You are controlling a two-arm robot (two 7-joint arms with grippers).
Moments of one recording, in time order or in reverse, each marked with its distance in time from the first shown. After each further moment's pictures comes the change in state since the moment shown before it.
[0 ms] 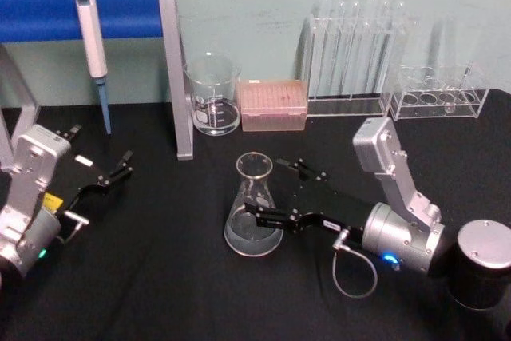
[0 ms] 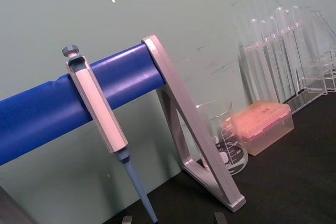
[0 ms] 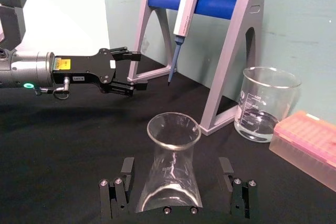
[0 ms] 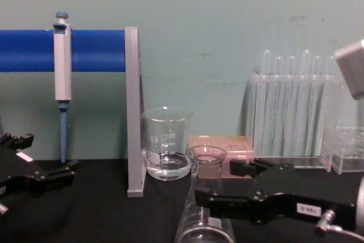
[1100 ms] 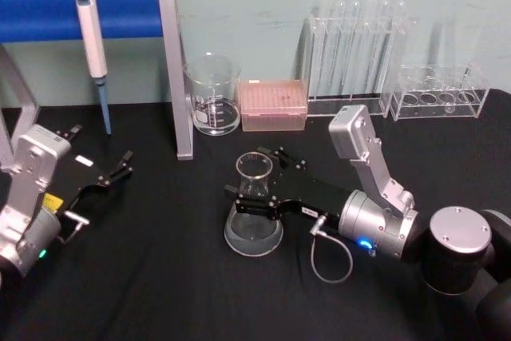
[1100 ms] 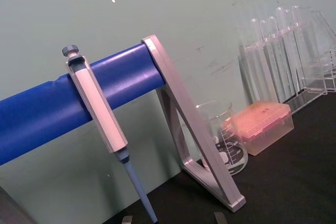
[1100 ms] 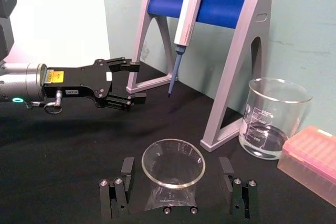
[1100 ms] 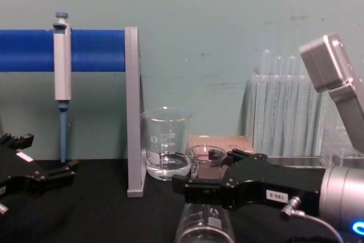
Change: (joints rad) left arm 0.000 0.000 0.000 0.000 0.000 0.000 0.000; right arm 0.068 -0.080 -0.018 0.092 -0.025 -0.016 0.004
